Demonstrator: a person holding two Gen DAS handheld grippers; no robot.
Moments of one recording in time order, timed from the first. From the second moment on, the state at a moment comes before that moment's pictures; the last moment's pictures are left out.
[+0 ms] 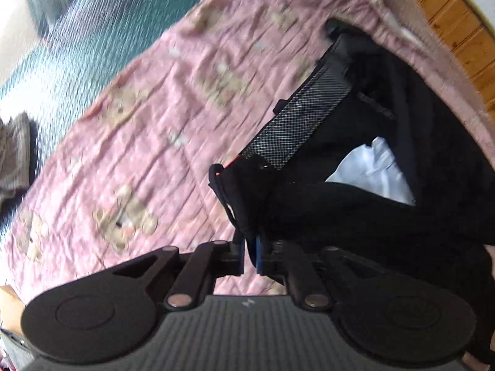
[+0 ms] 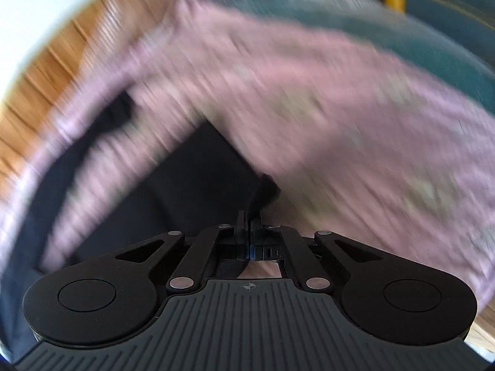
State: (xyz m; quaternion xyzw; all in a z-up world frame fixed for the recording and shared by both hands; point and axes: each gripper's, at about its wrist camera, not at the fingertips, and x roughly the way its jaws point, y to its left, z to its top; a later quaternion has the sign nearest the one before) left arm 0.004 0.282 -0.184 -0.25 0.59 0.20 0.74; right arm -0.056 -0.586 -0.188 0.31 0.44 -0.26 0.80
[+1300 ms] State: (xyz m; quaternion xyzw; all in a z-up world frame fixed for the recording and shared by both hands) left arm -0.006 0.216 -0.191 -0.18 0.59 0.28 0.74; right arm 0.173 -0.584 -0.176 0.35 0.42 -0.09 0.83
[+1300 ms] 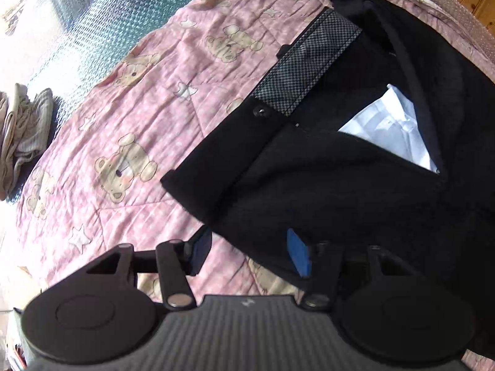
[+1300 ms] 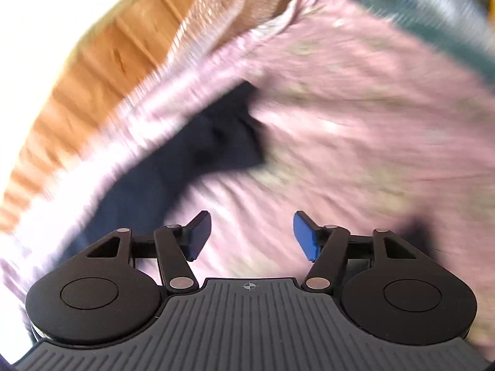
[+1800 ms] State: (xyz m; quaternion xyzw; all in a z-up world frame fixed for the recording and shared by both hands) left arm 0.020 0.166 -0.114 -0.29 0.50 0.24 0.78; right arm 0.254 -0.581 -0.177 0.40 0.32 -0.11 0.85
